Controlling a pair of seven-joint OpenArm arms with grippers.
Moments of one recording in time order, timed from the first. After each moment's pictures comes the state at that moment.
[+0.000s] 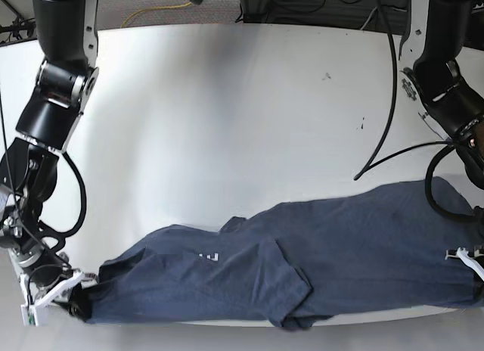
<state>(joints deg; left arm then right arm) -38.0 -19.7 -26.9 97.8 -3.9 -39.6 60.2 38.4 23.4 15.3 78.4 33.3 27.5 -52.0</state>
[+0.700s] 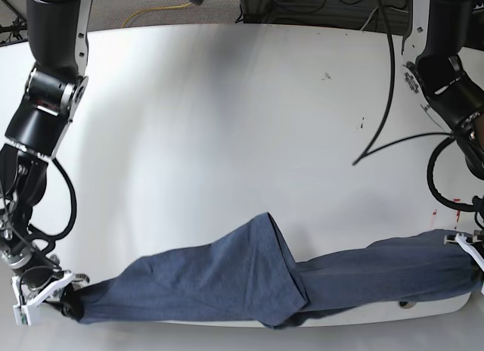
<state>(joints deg) -31.8 -20.8 -27.0 98.0 -4.1 -39.6 61.7 39.5 26.2 15.1 76.4 34.0 29.1 -51.6</state>
